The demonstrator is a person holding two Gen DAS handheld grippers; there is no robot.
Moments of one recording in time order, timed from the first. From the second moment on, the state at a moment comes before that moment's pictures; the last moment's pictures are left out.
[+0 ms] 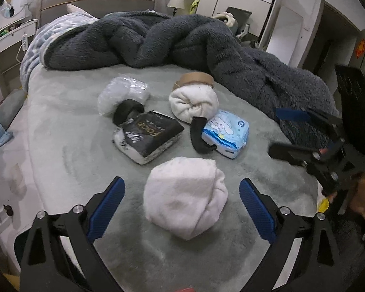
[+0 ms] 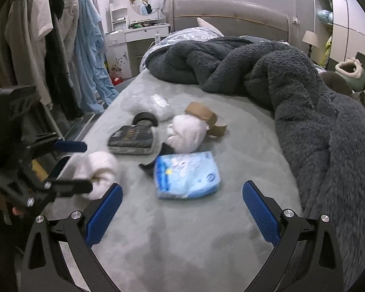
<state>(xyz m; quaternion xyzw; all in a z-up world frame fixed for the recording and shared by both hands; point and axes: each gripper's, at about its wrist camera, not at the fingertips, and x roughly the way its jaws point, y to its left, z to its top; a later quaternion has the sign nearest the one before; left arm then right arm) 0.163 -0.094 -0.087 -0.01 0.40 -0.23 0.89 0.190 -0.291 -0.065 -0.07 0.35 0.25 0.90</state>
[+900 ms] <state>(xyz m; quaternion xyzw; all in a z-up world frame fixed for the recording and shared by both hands) 0.160 -0.103 -0.090 -0.03 0.42 -0.21 0.88 0.233 -0.261 -0.109 -0.14 0.38 0.29 0.87</state>
